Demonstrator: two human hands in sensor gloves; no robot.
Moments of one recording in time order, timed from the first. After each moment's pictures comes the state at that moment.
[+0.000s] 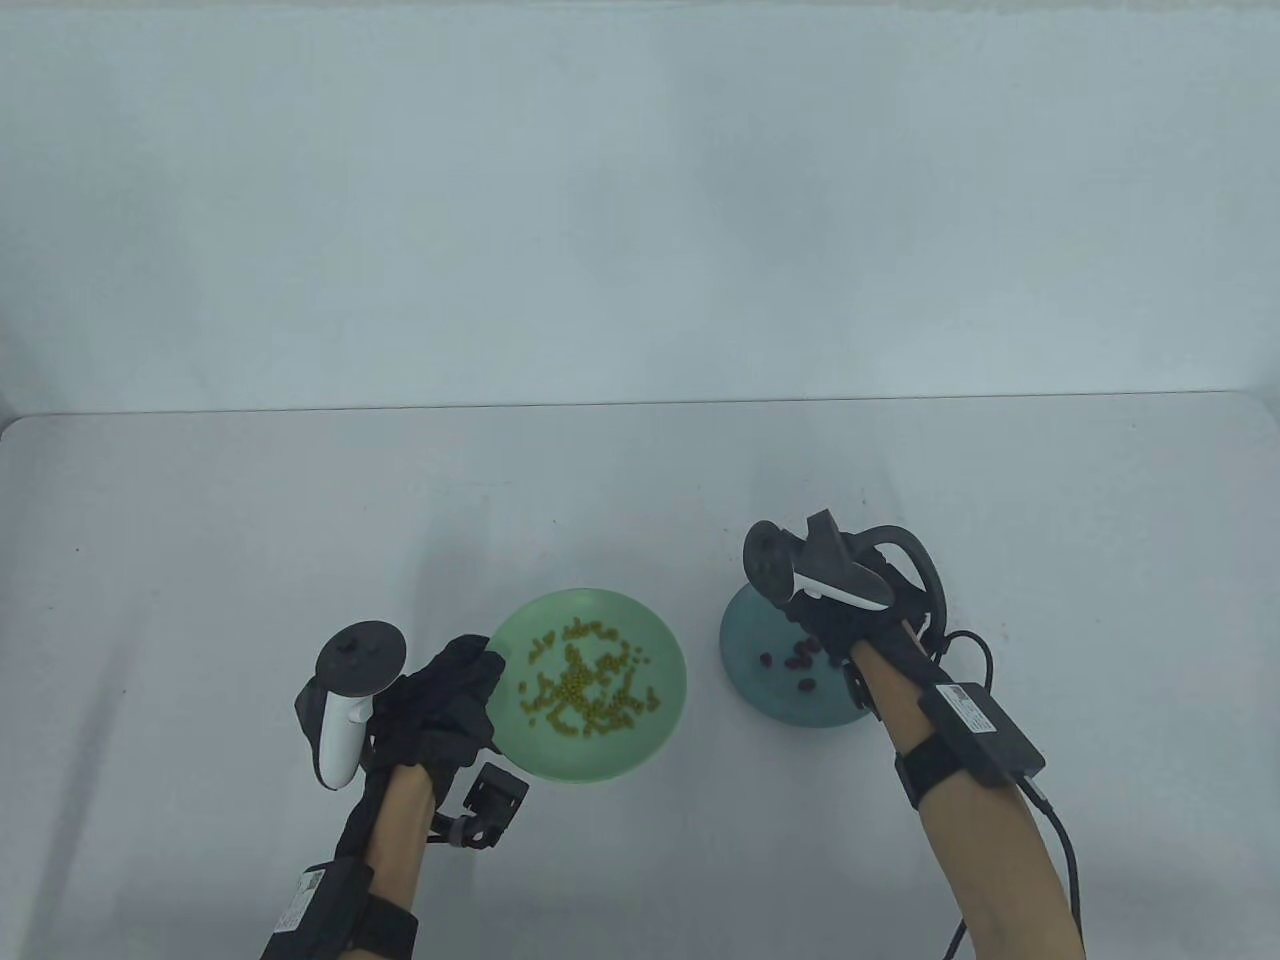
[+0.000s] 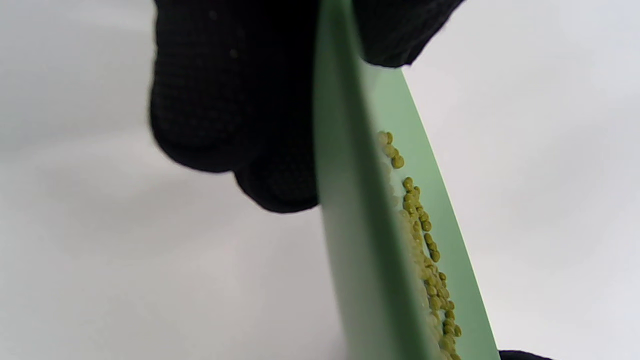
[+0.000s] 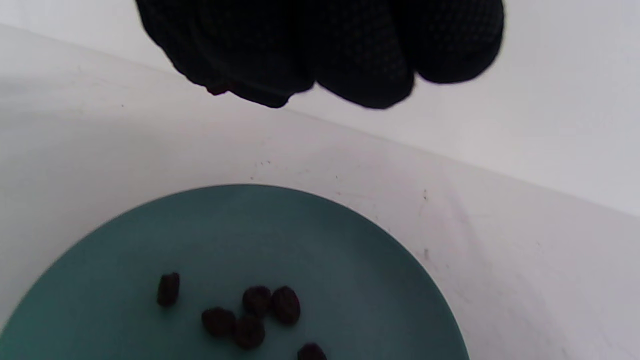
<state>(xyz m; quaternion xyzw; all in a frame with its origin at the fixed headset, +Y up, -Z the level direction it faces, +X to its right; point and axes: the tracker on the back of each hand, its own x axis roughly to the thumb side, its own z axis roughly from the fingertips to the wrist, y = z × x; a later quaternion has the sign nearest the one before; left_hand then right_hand) -0.226 -0.706 -0.354 -0.13 0.06 0.54 0.83 0.136 -0.654 -0.452 -0.10 -0.06 -0.99 0.11</state>
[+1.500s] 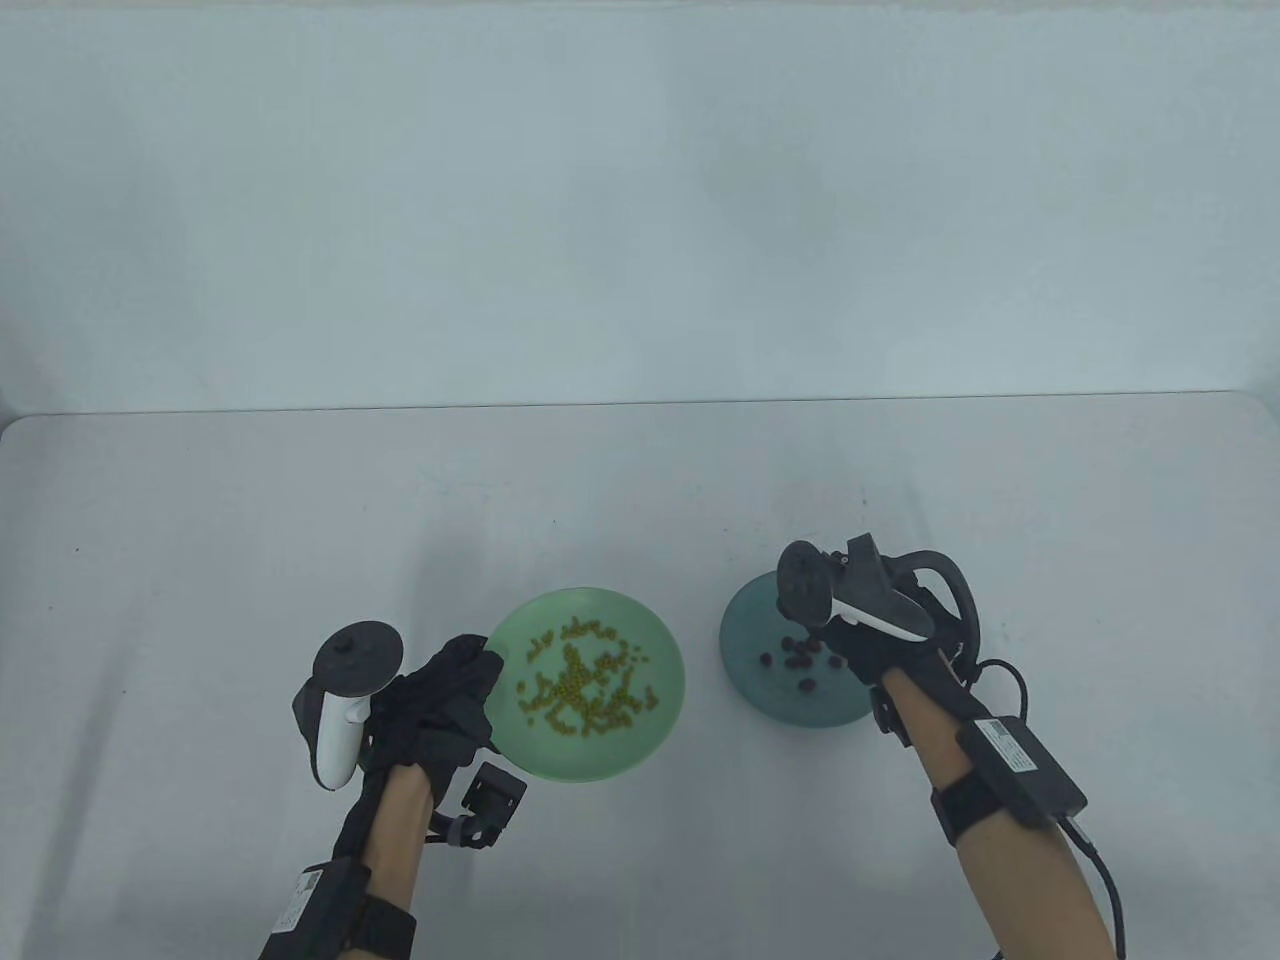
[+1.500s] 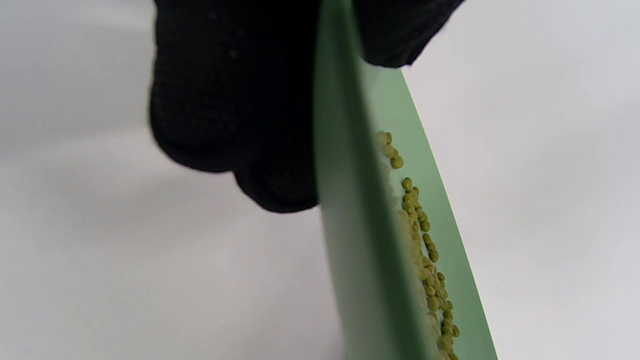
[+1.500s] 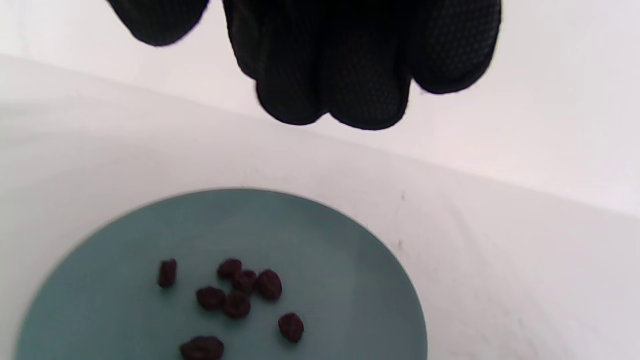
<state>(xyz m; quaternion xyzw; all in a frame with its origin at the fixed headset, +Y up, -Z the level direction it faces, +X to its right) -0.228 -0.706 -0.354 -0.13 0.06 0.54 0.83 0.157 -0.628 -0.409 -0.11 -0.01 -0.99 0.09</state>
